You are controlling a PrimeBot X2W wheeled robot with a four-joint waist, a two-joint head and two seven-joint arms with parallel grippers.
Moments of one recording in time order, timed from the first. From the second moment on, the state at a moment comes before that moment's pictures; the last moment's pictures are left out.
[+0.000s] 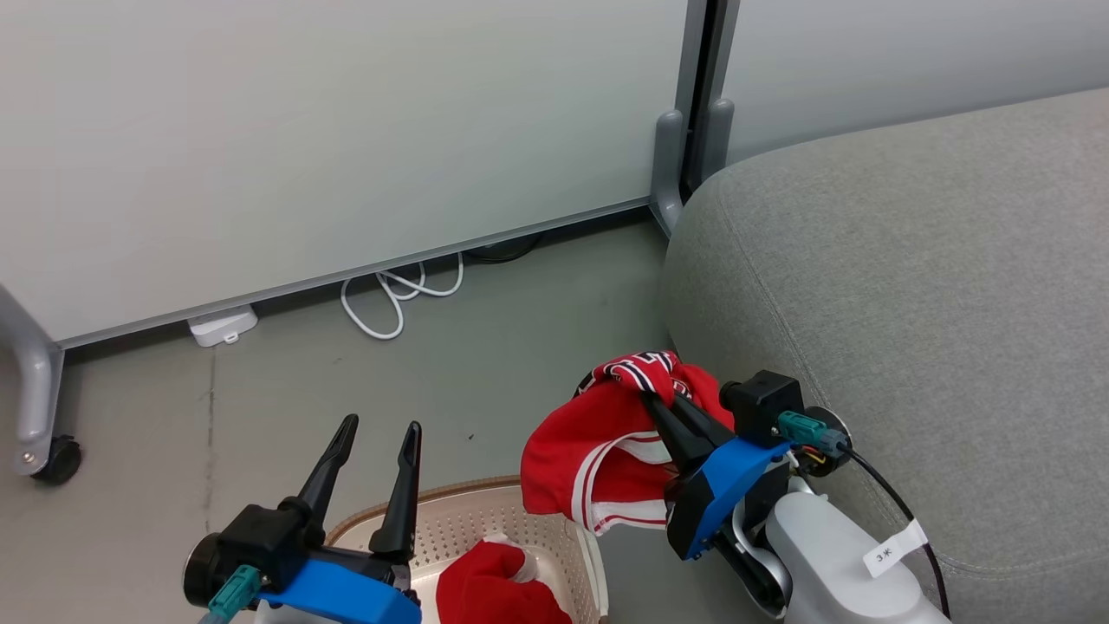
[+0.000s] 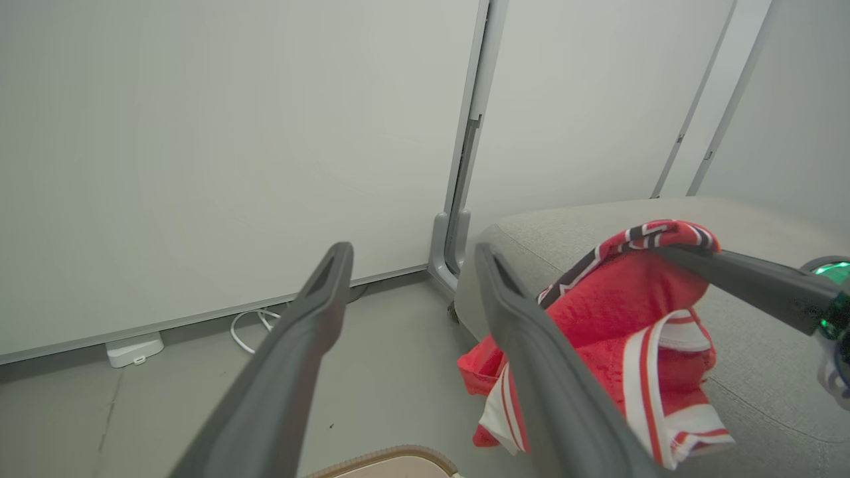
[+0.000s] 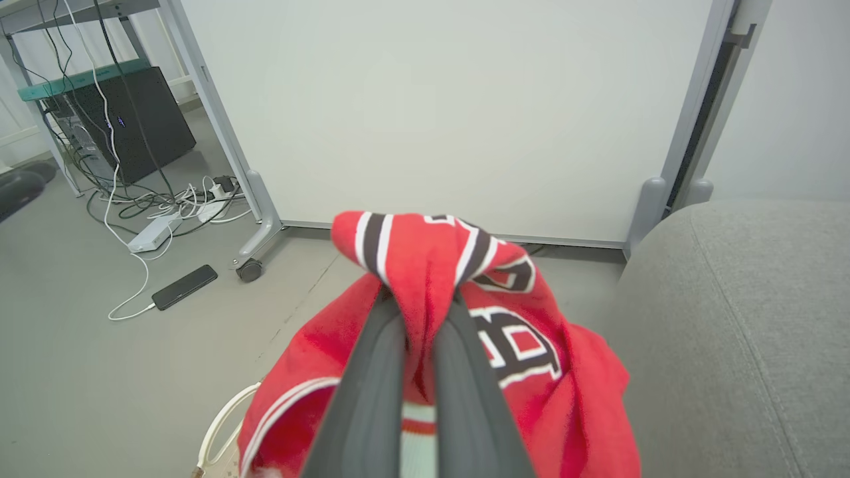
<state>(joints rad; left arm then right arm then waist) -0.07 0.21 -0.34 0.22 -0.40 -0.08 -0.26 -0.53 -0.05 0.54 0.78 0.39 0.13 -0.26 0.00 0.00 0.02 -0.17</state>
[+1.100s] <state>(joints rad) -0.06 0.17 -0.17 0.21 -0.30 -0.12 -0.26 -0.41 -0.05 0.48 0.47 0.33 0.13 -0.23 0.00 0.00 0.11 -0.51</state>
